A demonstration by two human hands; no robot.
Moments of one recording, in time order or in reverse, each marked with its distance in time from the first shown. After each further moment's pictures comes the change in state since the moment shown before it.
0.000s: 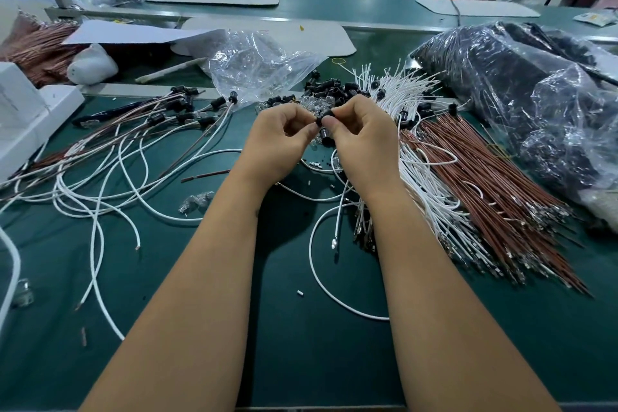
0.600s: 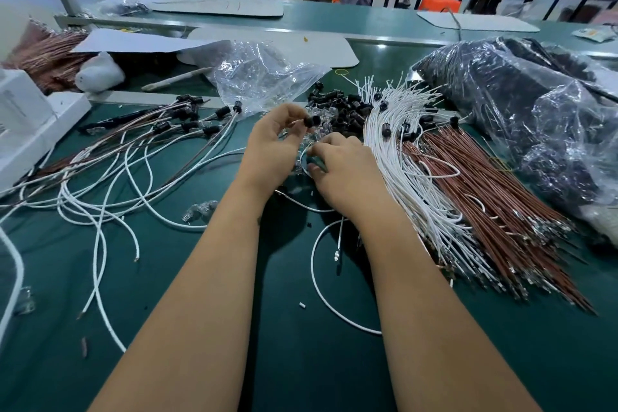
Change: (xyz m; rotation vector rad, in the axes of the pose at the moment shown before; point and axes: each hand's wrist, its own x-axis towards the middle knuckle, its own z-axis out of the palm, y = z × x) left_hand 0.006 -0.008 -0.002 -0.170 0.111 0.040; right_hand -0.003 0.004 0.015 -0.797 -0.420 -0.172
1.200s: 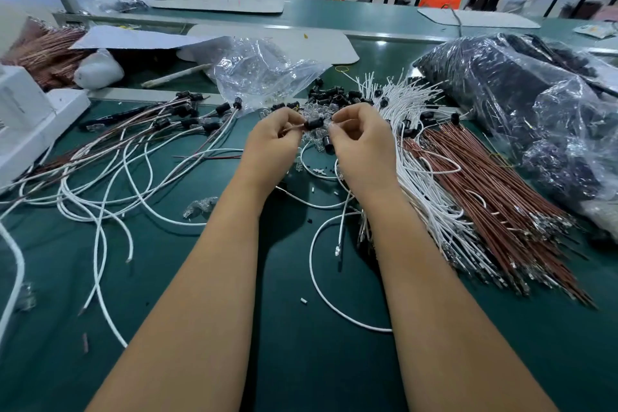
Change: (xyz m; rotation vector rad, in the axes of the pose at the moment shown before) left_hand -0.004 0.004 -0.004 0.087 -0.035 -0.140; right_hand -0.001 -0.001 -0.015 0.815 0.369 0.252
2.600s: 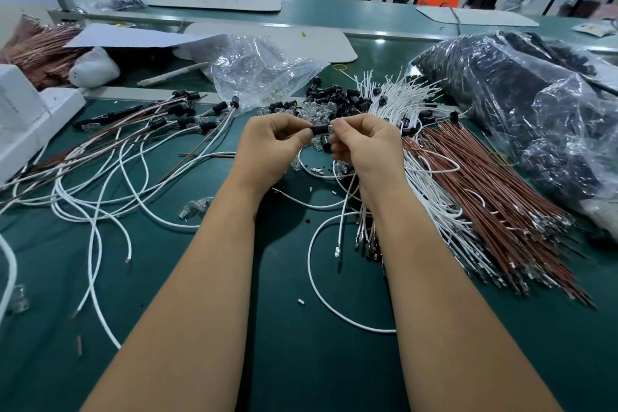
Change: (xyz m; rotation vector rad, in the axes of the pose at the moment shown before) left_hand -0.002 -0.002 -0.001 0.022 0.017 0.083; right_hand 0.004 0.010 -0.006 0.387 -0.040 0.239
